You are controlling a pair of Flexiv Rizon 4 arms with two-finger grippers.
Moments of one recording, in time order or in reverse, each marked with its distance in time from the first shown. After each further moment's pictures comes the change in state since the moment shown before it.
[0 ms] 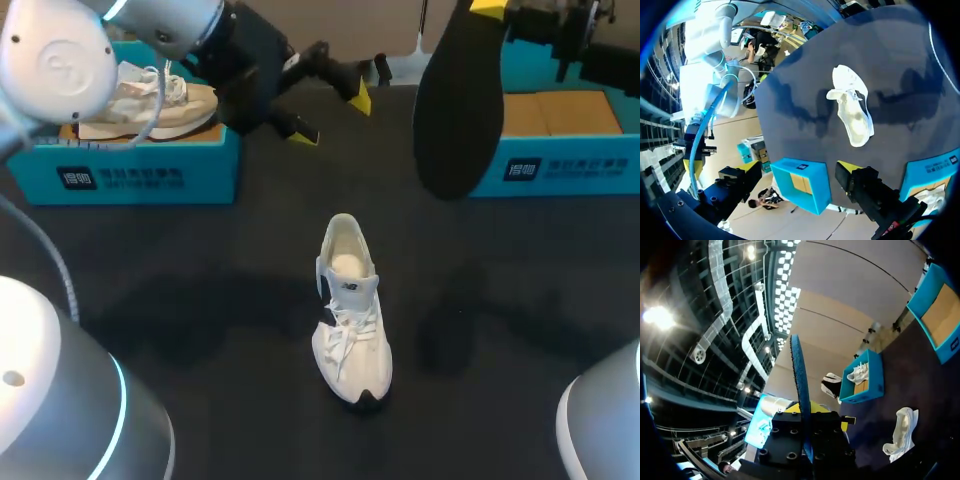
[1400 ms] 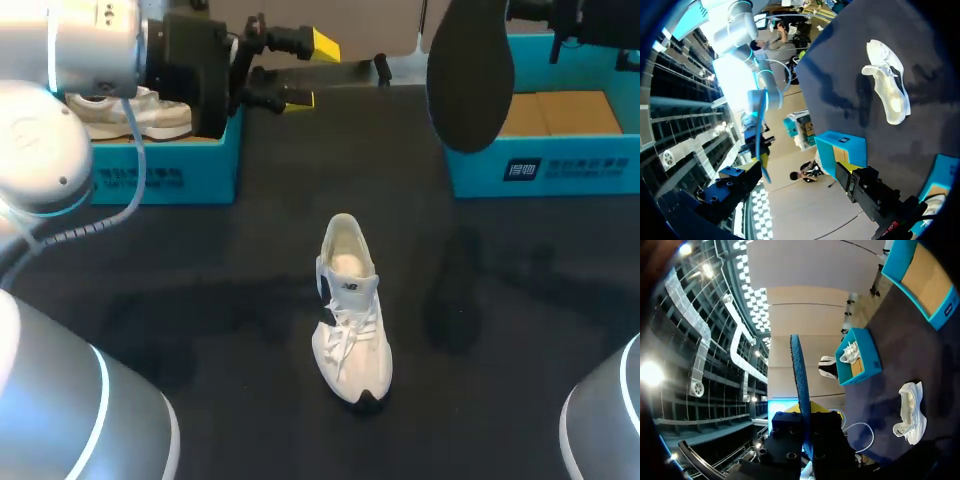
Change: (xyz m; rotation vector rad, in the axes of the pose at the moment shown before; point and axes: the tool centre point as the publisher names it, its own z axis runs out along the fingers) left arm -0.027 0.019 -0.055 -0.244 -0.439 0.017; right arm -0.035 0.054 0.023 0.133 -0.055 0.362
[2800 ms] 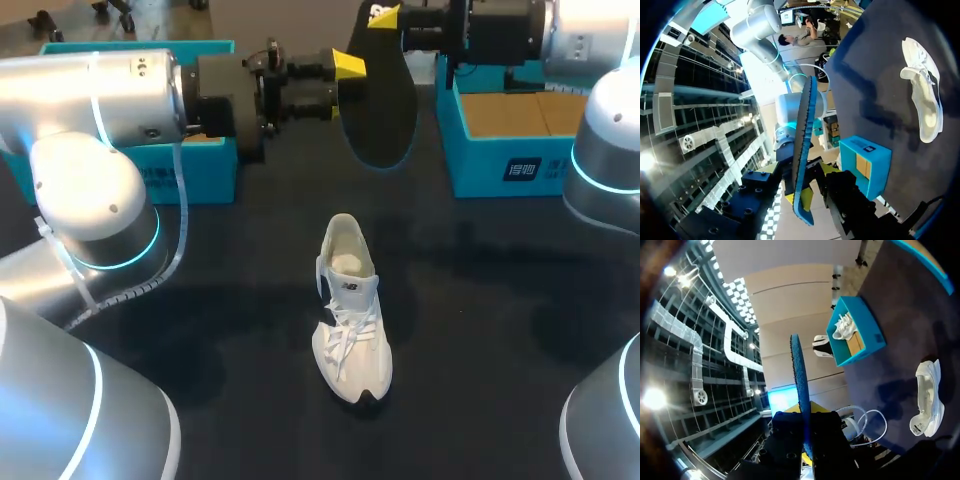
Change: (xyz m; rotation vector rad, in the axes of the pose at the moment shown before) left arm -0.013 -0.014 0.039 -0.022 -0.248 -0.099; right arm -0.044 -0.017 0.109 0.170 -0.018 0.164
